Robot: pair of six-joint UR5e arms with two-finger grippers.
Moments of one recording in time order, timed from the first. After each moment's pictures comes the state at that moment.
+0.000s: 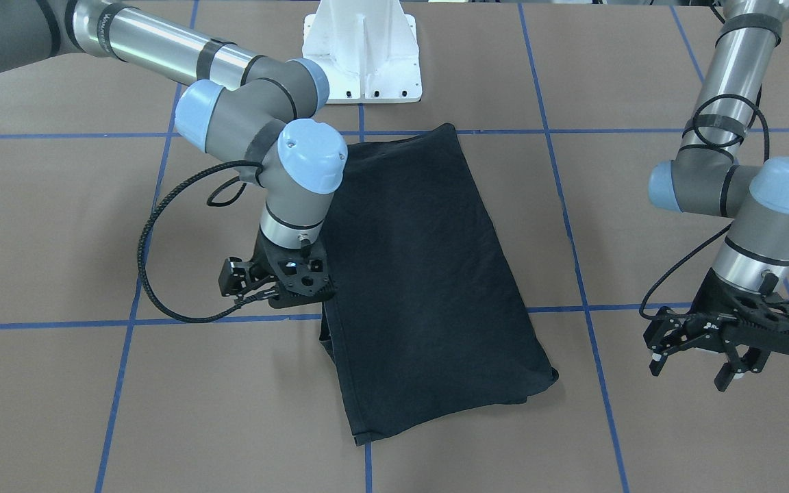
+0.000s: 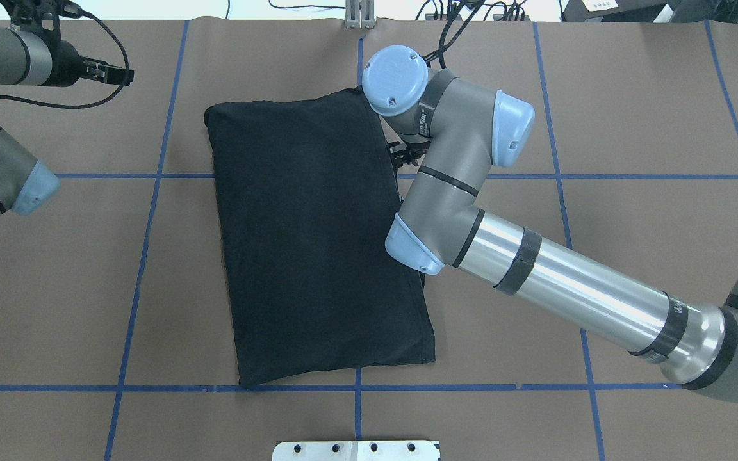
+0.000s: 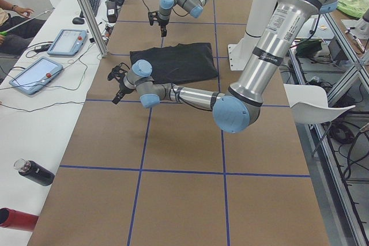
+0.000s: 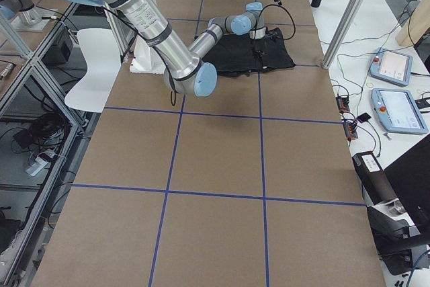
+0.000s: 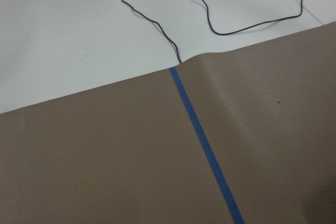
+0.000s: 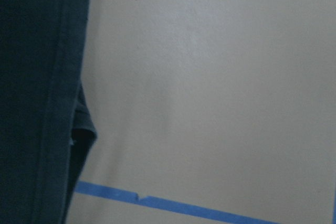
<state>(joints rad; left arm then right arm) -1.04 -2.03 -1.21 -2.55 -1.84 -0.66 0.65 -0.66 1.34 -1.73 1.64 0.74</state>
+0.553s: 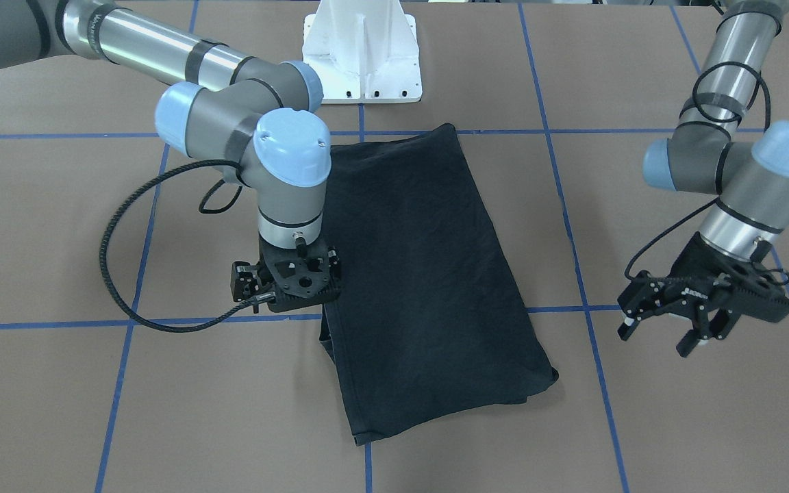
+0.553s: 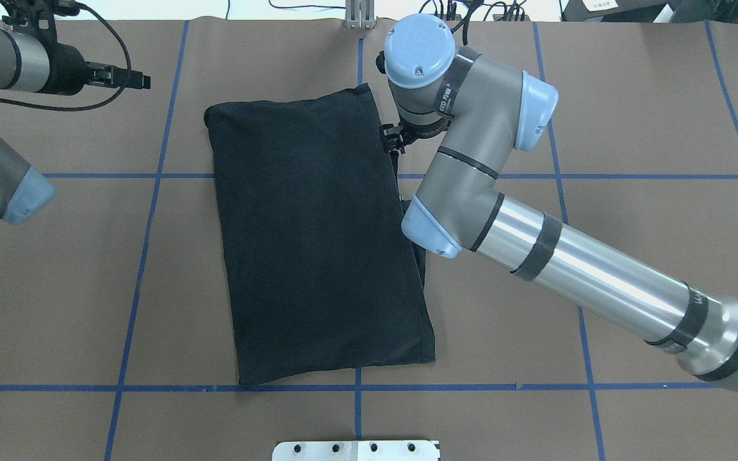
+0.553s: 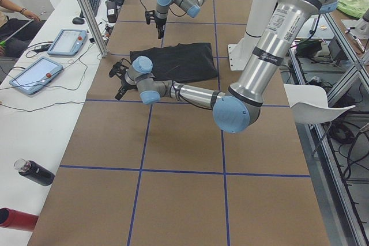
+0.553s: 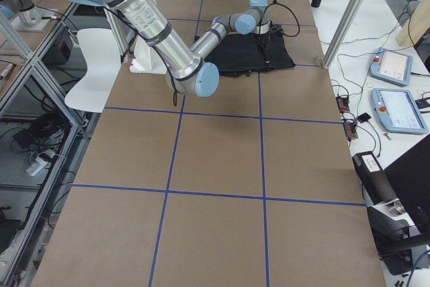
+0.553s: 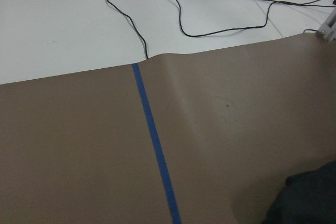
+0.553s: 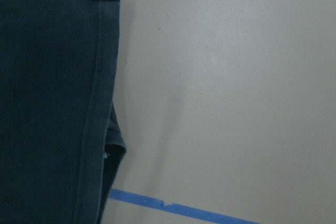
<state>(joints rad) -1.02 -1.94 -1.43 -2.53 -1.97 -0.87 0.69 -0.73 1.44 -1.64 1.75 0.75</state>
